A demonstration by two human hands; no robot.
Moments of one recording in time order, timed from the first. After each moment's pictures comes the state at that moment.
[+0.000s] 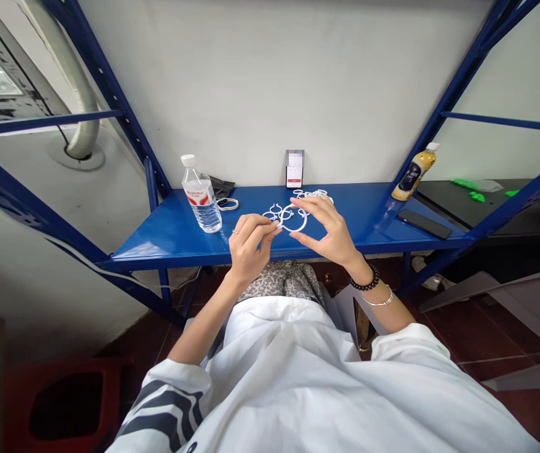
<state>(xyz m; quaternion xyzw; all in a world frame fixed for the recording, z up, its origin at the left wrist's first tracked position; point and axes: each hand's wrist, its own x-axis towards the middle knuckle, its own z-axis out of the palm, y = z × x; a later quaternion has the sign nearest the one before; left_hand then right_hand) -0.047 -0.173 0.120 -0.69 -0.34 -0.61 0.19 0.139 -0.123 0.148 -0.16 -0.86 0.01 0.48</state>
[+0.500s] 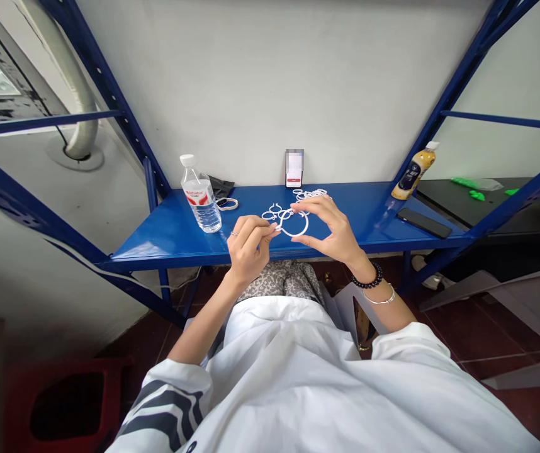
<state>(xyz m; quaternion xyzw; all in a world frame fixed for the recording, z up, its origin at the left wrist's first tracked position) -0.045 -0.171 0.124 -0.68 -0.28 -0.60 0.31 0.144 -0.120 0.151 -0.13 -0.87 0.01 0.48</state>
